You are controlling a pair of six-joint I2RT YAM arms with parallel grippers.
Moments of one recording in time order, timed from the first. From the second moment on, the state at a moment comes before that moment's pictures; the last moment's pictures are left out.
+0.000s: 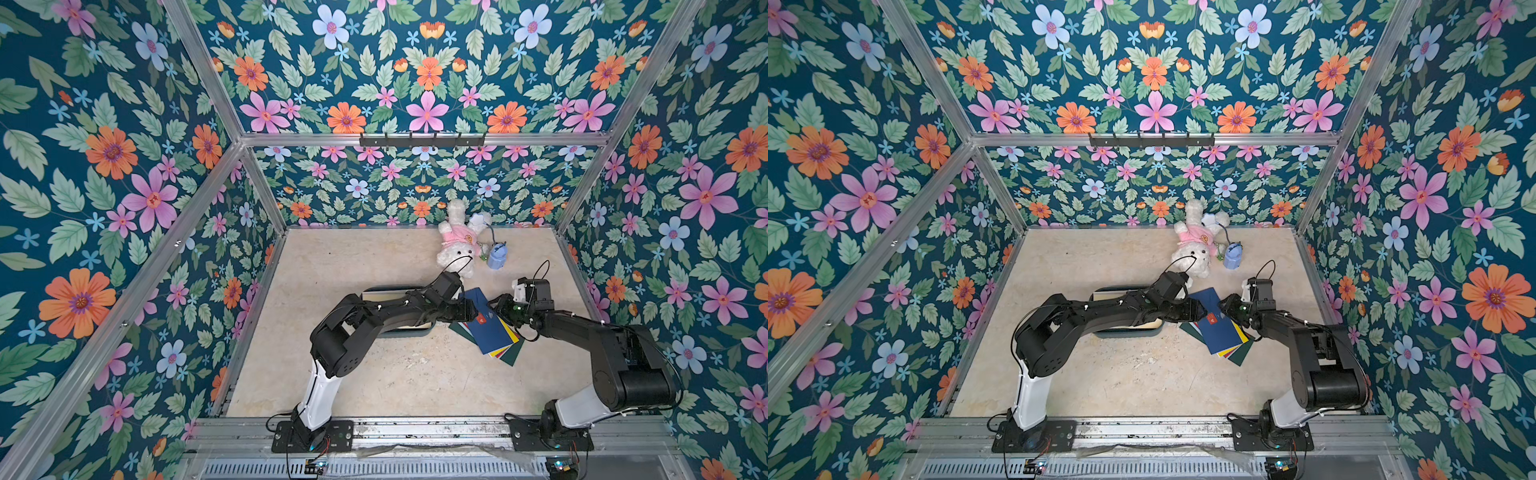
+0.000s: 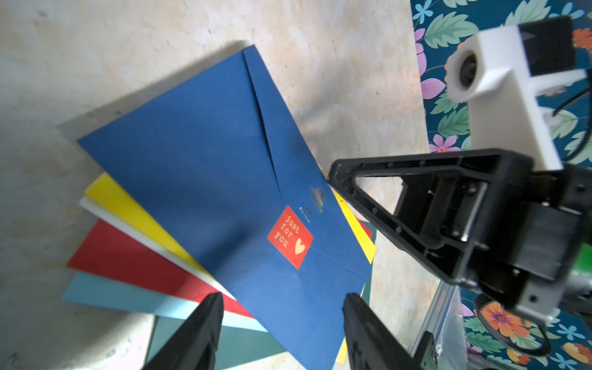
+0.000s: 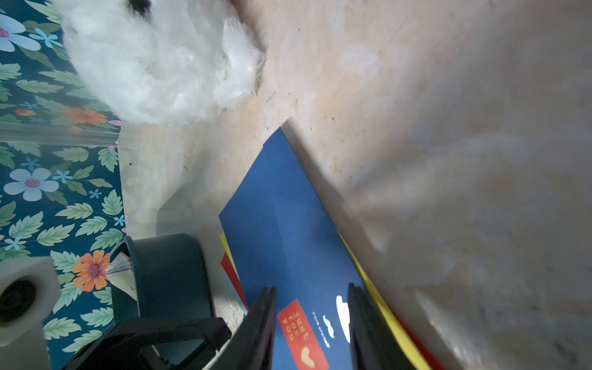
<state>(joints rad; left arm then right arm) -0.91 2.05 1.35 -0.06 0.29 -0.77 0.09 1.54 0.62 0.07 -0.46 0.68</state>
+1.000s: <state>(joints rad) -0.91 2.11 1.36 -0.03 0.32 -0.80 0.12 1.58 0.63 0.05 -0.47 0.68</state>
